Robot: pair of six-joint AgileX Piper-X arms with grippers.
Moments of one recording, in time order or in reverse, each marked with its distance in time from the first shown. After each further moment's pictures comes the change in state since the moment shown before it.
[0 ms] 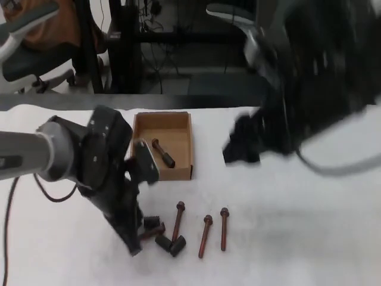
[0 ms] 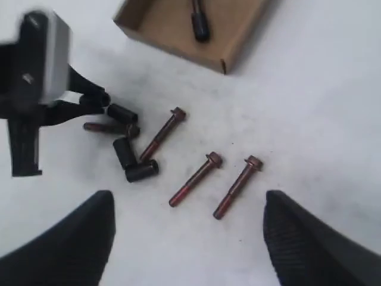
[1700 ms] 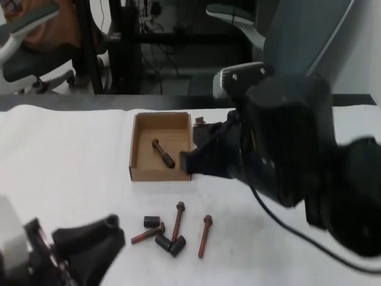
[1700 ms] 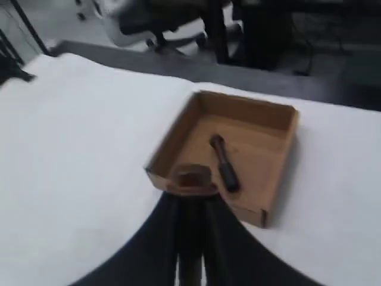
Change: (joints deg) left arm -4.3 -75.0 46.9 -31.5 12.8 -42.1; right arm 14.4 0.7 15.1 -46.9 20.7 3.6
